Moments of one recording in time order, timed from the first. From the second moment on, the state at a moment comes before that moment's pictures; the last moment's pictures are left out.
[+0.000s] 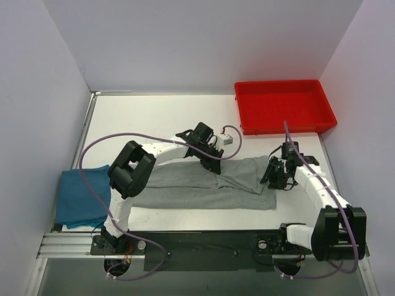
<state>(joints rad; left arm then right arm) -0.74 2.08 1.45 -0.34 0.61 -0.02 0.02 1.25 0.66 -0.70 -0.14 0.49</state>
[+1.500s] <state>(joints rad) -0.74 2.08 1.44 -0.31 0.59 -0.02 0.09 1.54 0.90 -0.48 -0.06 0.34</state>
